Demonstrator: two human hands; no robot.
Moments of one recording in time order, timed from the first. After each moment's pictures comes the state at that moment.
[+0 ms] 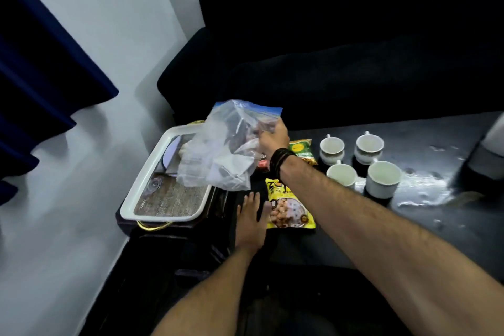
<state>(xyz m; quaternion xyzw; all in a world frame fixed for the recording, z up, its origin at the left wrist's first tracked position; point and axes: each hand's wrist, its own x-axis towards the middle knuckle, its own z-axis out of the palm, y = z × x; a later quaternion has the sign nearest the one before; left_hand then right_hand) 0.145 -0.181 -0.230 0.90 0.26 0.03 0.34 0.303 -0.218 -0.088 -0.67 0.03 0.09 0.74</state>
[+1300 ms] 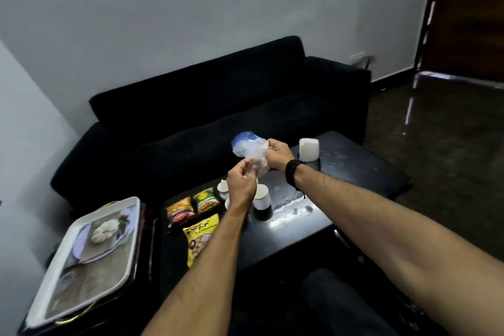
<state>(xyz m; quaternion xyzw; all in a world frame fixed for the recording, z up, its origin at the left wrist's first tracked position) 0.169 -0.421 0.005 0.78 0.01 0.14 0.61 0.214 -0.534 0.026 -0.71 0.04 0.00 0.70</state>
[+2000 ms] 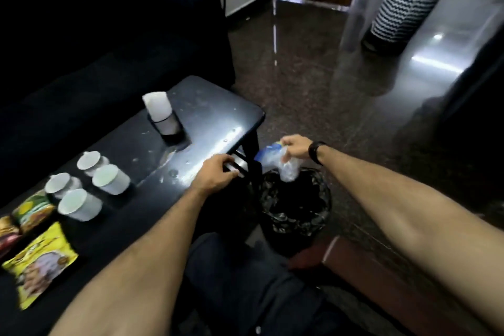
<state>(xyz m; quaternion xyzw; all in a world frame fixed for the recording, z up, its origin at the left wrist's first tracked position) 0.133 -0.651 -0.115 0.91 -0.27 -0.18 0.25 0.070 -0.907 -0.137 -0.88 0.23 0.15 0.39</state>
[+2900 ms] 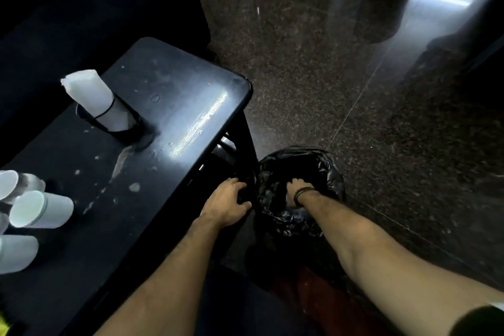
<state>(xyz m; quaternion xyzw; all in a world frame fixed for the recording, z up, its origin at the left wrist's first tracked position) 0.157 -0.696 -0.262 0.89 -0.33 -0.31 0.07 0.070 -0.888 -0.372 -0.88 0.21 0.40 0.13</state>
